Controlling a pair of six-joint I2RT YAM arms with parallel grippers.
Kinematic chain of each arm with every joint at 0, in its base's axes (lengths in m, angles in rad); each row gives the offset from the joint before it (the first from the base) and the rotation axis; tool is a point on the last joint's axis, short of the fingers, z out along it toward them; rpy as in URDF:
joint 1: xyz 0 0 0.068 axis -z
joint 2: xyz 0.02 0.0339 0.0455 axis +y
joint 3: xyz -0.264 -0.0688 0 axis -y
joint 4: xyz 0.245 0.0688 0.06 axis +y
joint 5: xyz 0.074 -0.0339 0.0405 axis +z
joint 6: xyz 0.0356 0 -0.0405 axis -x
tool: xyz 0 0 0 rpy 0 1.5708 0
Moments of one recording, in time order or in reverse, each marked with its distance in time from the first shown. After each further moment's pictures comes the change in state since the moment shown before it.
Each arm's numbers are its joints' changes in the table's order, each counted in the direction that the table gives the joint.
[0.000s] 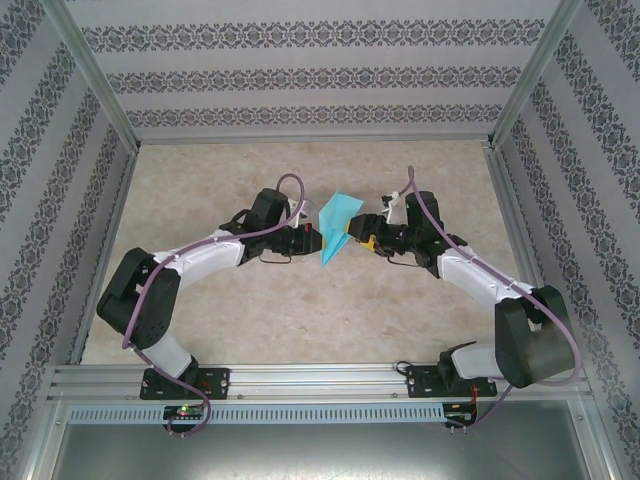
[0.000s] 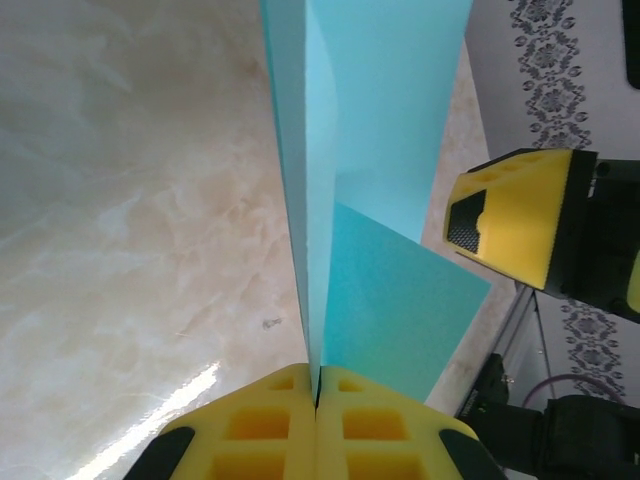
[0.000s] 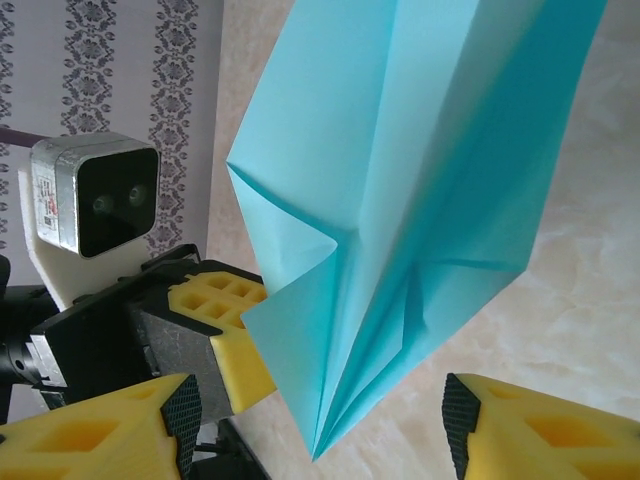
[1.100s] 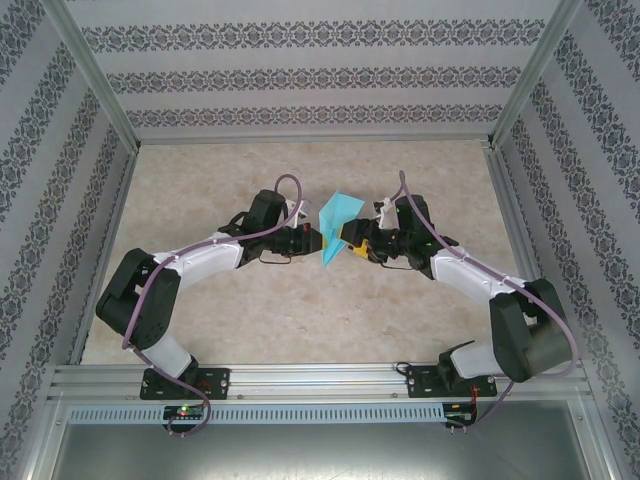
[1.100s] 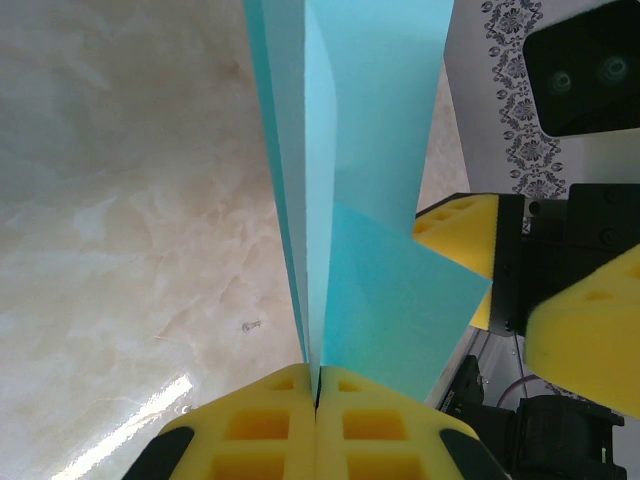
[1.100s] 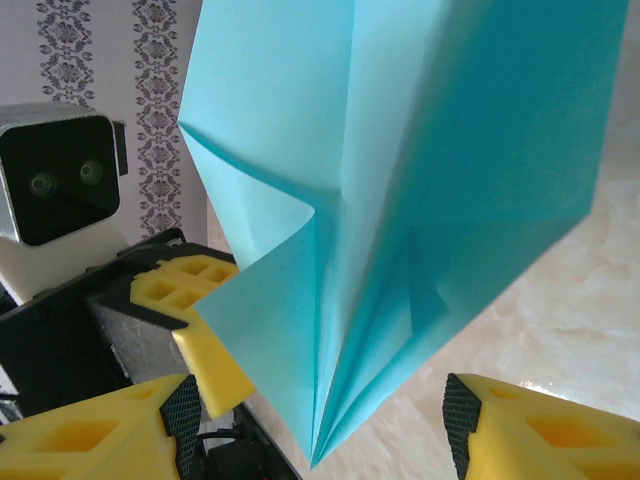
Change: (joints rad) left arm -0.006 -0.005 -0.023 -0.055 -0.030 0.038; right arm -0.048 0.027 -0.001 0.009 -0.011 -0.072
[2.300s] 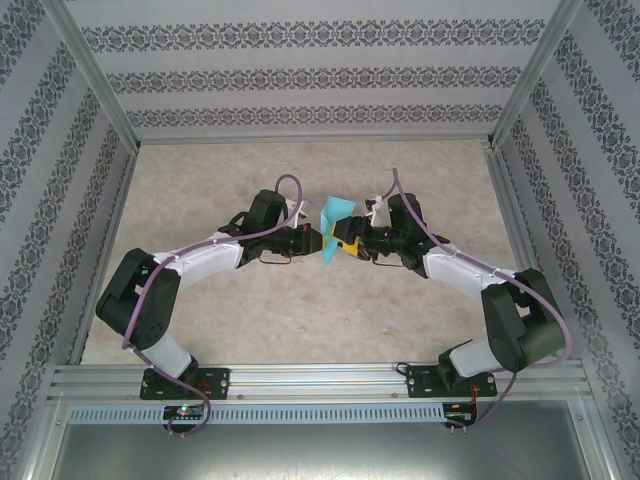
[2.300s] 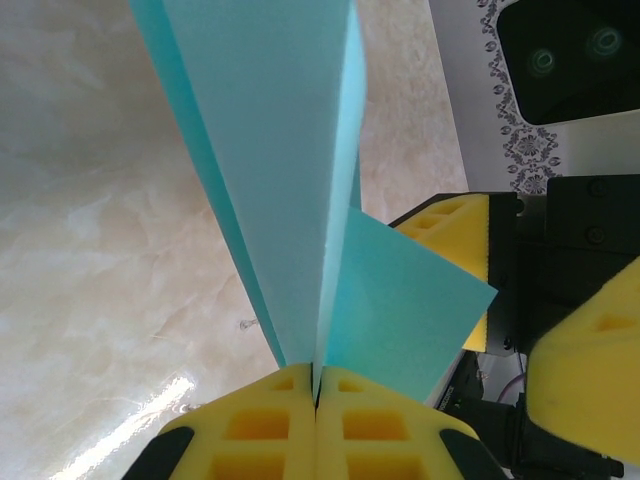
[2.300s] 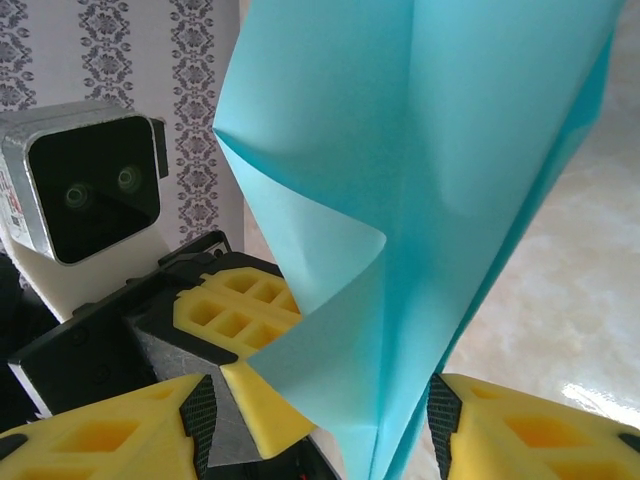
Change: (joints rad) left arm 0.000 0.000 0.000 0.000 -0.011 -0.010; right arm -0.046 0.071 0.014 -0.138 0.039 -0.100
